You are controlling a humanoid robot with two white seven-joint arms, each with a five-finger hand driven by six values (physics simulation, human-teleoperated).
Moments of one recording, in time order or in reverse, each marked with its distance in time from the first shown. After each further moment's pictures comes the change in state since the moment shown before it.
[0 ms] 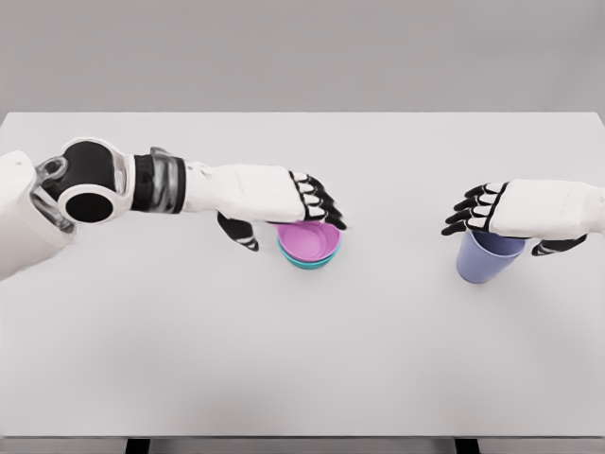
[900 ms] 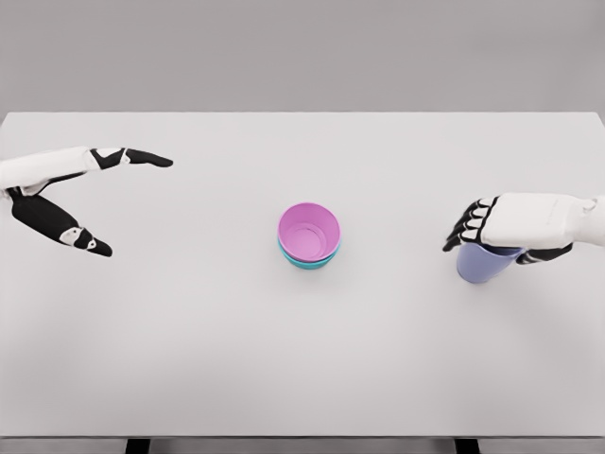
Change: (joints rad) left arm 0.233 0.503 0.144 0.099 0.833 -0.203 0.000; right arm -0.002 0.042 0.048 0.054 0.031 0.000 0.000
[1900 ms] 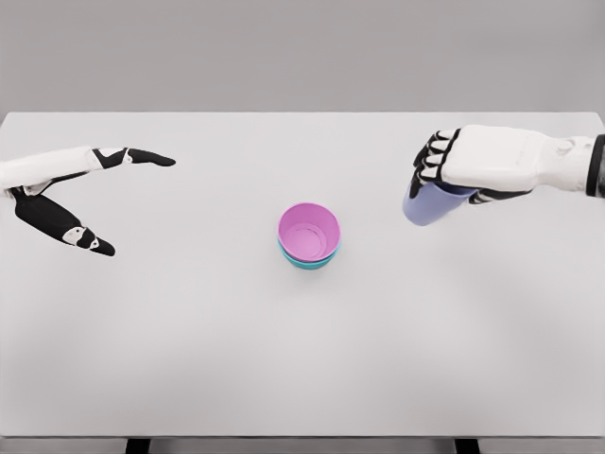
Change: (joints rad) left arm 0.002 -0.010 0.001 0.004 0.001 0.000 0.000; right arm -0.066 0.178 -0.149 -0.023 -0.002 -0.001 0.001
